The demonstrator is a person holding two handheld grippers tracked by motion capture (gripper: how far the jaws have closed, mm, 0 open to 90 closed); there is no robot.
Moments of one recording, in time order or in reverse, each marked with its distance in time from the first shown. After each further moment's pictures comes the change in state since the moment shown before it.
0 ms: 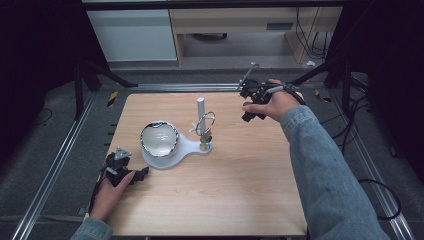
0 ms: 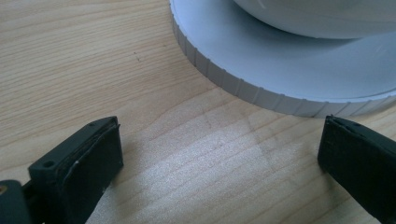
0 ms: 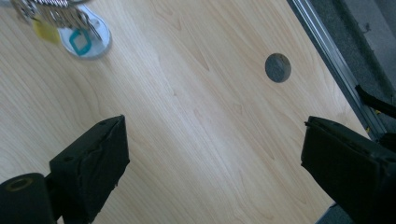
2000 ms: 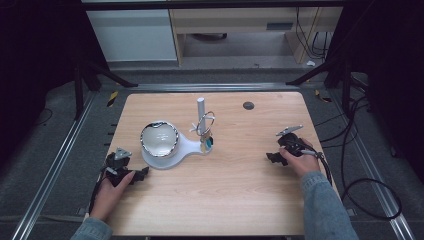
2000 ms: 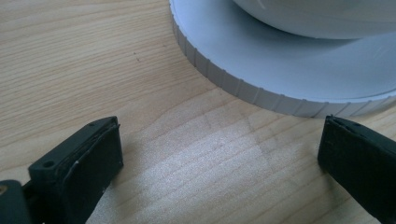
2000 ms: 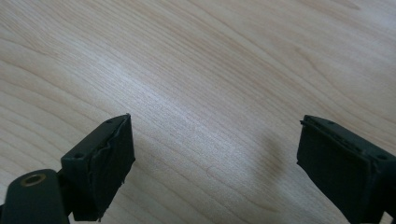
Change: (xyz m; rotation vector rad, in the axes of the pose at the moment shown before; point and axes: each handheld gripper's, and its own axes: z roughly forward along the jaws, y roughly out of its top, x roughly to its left) left arm 0.000 0.000 0.000 -0.003 -0.001 -0.003; right arm 0.019 -0.188 0.134 -0.199 0.011 0.421
